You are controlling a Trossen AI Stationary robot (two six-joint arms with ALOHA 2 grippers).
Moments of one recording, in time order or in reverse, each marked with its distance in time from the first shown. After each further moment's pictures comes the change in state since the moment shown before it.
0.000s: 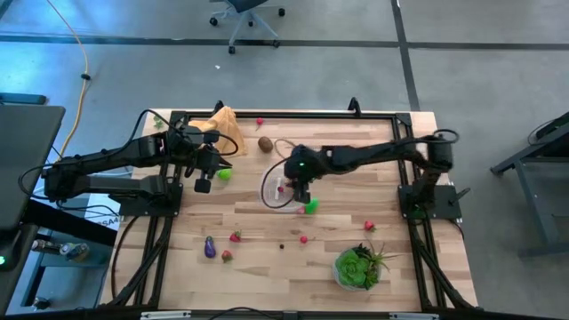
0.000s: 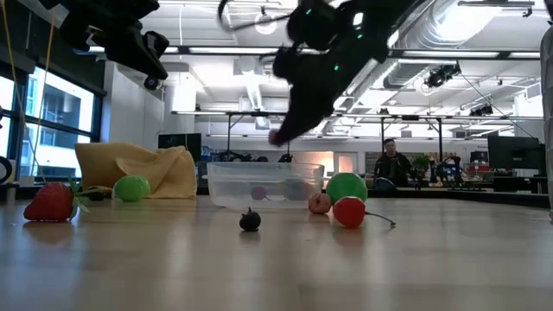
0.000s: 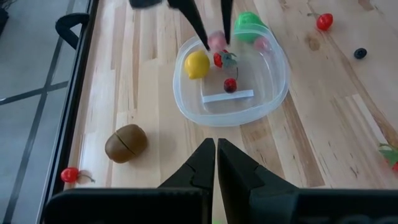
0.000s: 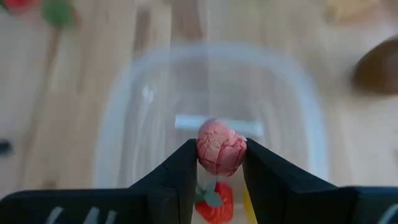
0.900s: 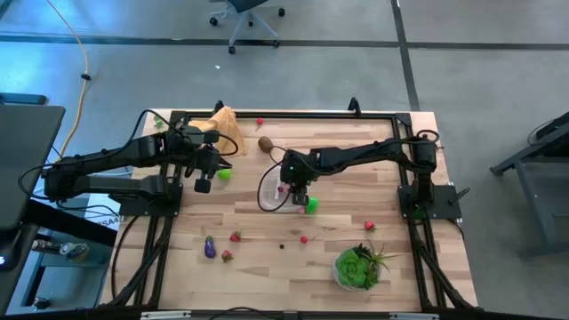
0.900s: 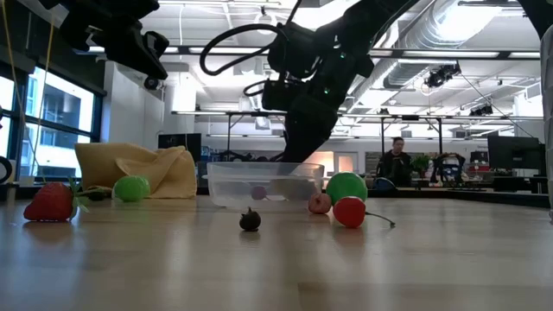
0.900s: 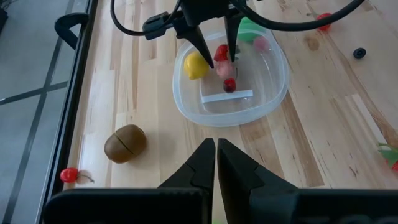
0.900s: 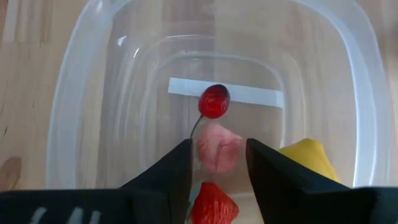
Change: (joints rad) left arm 0.000 0.000 0.000 0.000 0.000 0.000; right arm -0.001 0.129 0.092 -0.120 -0.011 -0.029
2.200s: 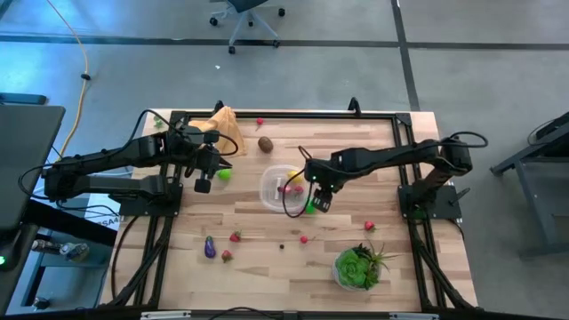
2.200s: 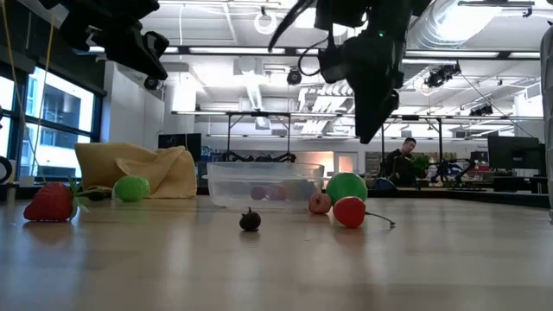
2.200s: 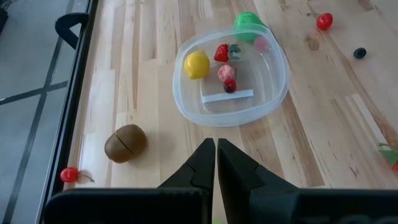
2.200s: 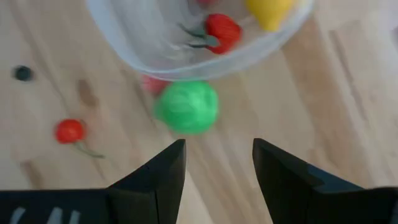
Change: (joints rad) left arm 0.000 0.000 0.000 0.000 0.000 0.000; right arm 0.104 -0.283 -0.060 -0.456 0.082 0.540
